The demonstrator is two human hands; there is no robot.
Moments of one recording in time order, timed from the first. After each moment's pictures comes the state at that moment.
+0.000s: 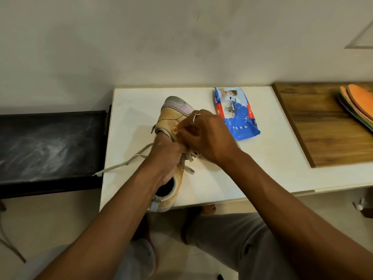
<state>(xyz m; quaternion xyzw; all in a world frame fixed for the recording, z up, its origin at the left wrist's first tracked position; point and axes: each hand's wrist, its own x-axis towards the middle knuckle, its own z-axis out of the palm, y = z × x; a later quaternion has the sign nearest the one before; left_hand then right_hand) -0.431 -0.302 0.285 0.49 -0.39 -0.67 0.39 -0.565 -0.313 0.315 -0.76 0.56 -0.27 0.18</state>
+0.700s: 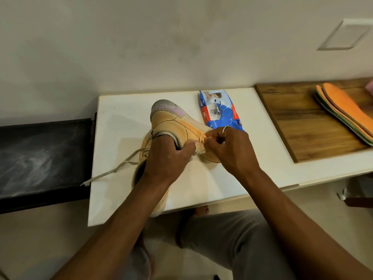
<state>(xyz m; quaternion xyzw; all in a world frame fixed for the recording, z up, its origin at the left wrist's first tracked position) -0.454 -0.290 0.293 0.55 -0.64 -0.38 0.38 -0.625 -0.277 0.305 -0.58 0.74 -0.27 0.22</state>
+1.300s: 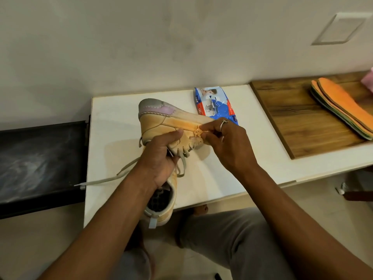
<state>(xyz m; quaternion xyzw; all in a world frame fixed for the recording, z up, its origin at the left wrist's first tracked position) -0.461 -0.305 0.303 0.42 -0.18 -0.77 0.44 -0.631 -0.278 0.310 -0.61 0.70 -0.32 0.21</state>
